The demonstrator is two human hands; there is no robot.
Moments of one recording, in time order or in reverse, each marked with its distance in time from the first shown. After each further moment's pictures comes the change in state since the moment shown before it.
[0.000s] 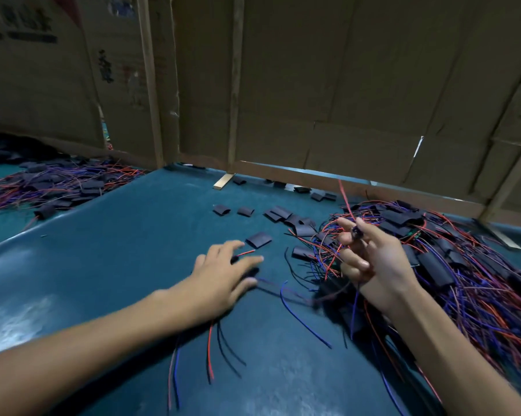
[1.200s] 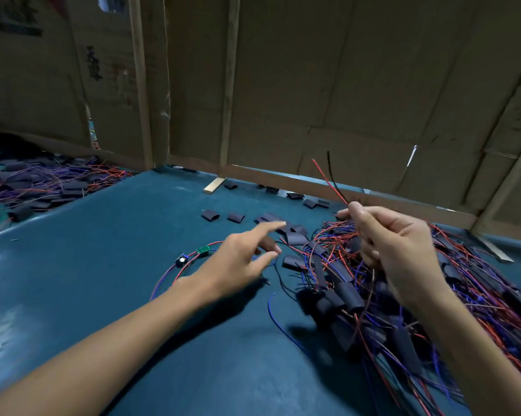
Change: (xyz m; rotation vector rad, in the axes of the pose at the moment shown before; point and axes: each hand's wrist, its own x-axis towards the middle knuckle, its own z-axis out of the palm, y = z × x) left_hand 0.066 0.028 -0.007 -0.574 0.336 0.226; right_hand -0.013 -0.035 0.006 -0.623 0.007 -0.615
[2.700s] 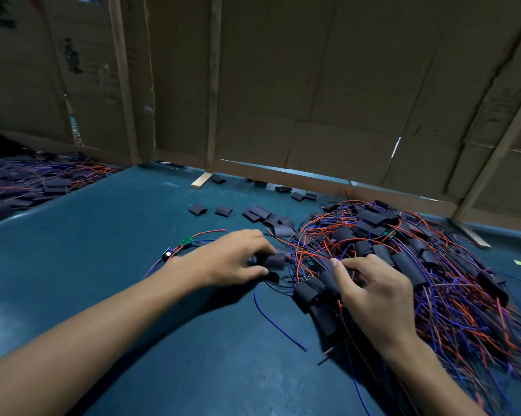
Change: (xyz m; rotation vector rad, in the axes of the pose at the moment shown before) left_hand 0.011 0.000 0.000 0.247 -0.350 0.103; right_hand -0.059 0.061 -0.014 -0.859 0.286 -0.331
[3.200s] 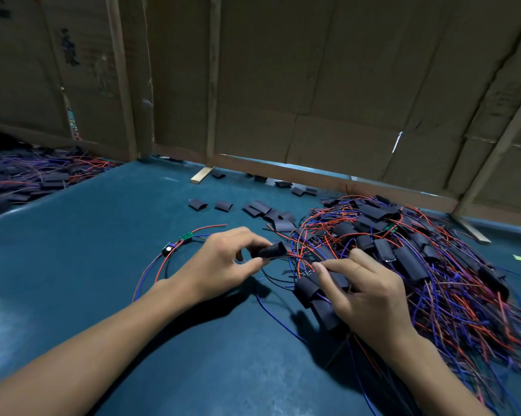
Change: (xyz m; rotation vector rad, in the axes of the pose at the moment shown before) left_hand -0.030 0.016 0.007 -0.227 0.422 0.027; right_hand -0.003 -0.019 -0.006 0.088 -0.019 -0.299
